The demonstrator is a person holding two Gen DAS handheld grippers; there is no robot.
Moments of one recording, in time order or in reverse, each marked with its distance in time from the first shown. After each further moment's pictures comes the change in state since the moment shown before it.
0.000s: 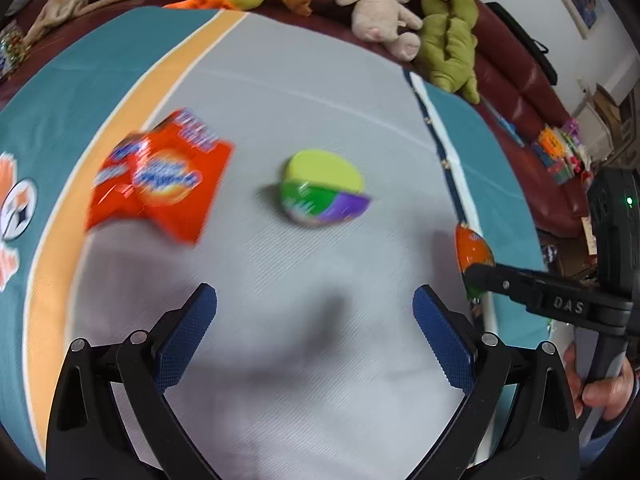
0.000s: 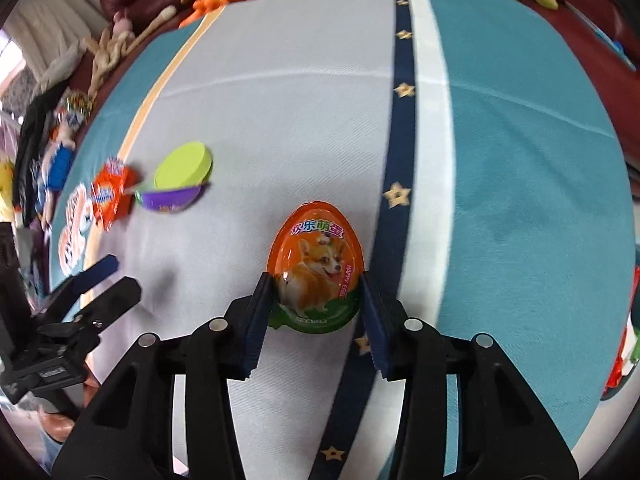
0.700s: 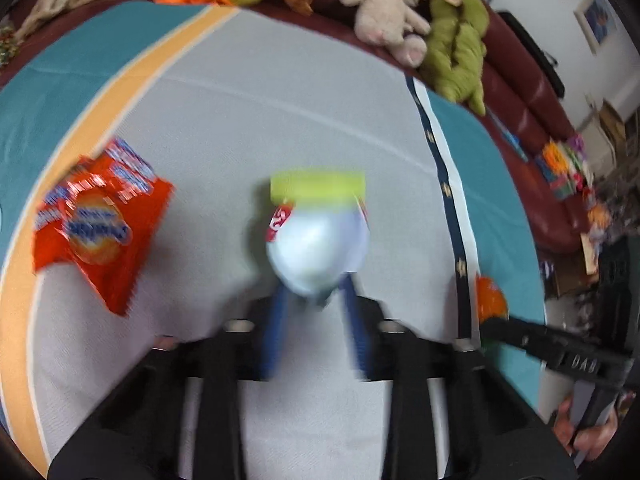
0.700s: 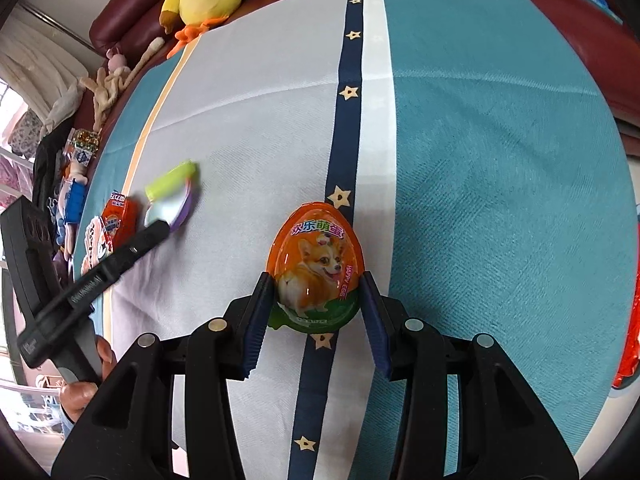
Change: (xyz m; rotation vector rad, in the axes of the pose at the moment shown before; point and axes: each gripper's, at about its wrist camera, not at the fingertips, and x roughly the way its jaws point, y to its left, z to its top) left arm 0.037 -0.017 0.030 -0.037 0.028 -0.011; right arm -0.010 -0.044 -0.007 0.105 -0.010 0.094
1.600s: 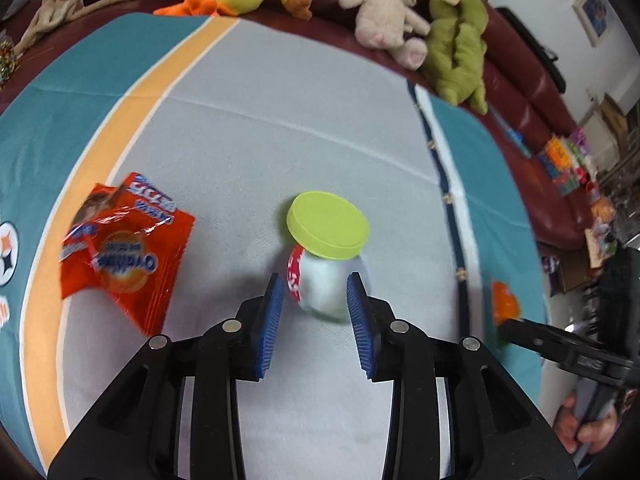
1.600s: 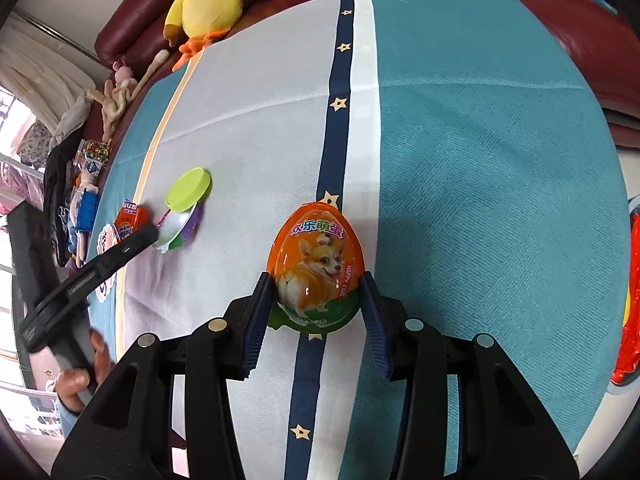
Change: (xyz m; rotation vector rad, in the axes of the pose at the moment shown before) left arm -0.008 0.004 0.016 0.027 -0.001 0.043; right arm -0.016 -0.013 -0.001 0.022 -0.024 0.040
